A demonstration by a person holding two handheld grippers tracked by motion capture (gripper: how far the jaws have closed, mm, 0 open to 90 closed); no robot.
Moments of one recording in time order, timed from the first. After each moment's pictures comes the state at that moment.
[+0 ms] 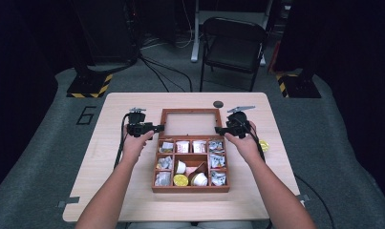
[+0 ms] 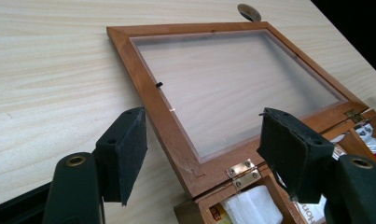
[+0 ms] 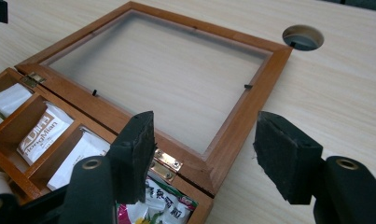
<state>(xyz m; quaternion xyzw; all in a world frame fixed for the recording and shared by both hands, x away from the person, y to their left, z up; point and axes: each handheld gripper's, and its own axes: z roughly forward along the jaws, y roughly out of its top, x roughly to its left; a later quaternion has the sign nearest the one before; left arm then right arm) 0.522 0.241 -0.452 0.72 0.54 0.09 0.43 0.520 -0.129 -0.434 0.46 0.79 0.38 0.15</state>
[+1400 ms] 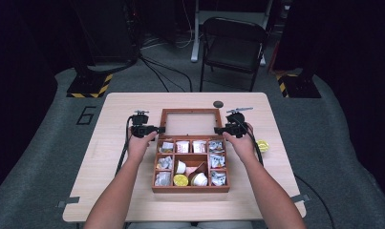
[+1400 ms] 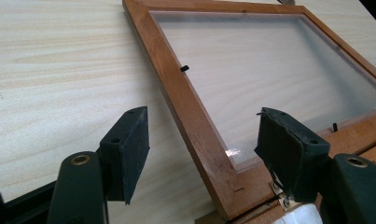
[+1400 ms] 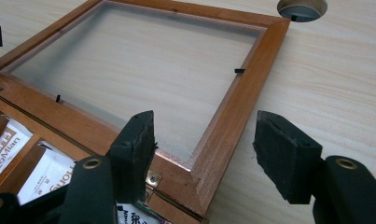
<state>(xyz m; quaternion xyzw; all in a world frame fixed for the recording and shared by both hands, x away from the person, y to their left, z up) 0.538 0.238 -0.478 0.71 0.57 0.08 0.40 0.540 -0.130 -0.462 0.50 0.77 0.37 0.13</state>
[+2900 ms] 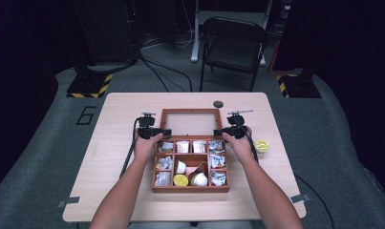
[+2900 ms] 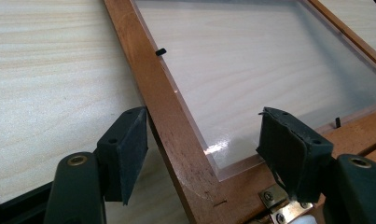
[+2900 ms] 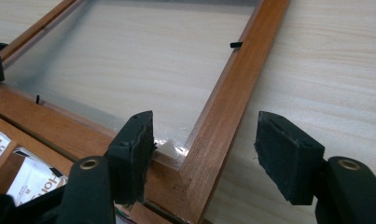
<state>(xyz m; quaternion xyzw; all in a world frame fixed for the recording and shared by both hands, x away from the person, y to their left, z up) 0.543 0.219 -0.493 0.72 0.57 0.07 0.40 0.550 -0.134 -0.484 0.54 0.75 0.38 0.07</state>
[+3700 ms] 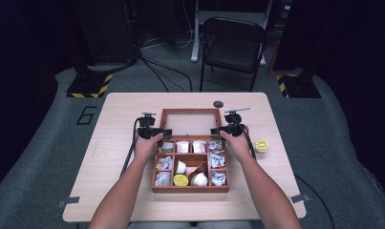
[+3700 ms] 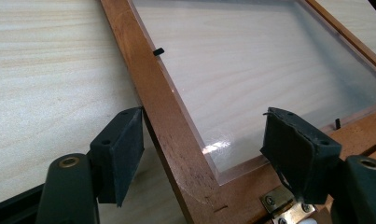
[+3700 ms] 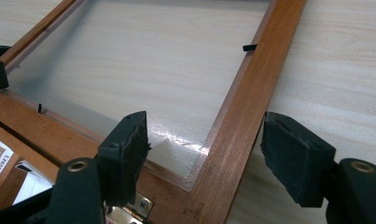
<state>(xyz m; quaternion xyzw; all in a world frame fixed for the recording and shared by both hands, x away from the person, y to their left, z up) 0.545 0.219 -0.496 0.72 0.57 0.06 0.40 0.561 -0.127 -0.486 0.54 0.75 0.37 0.05</state>
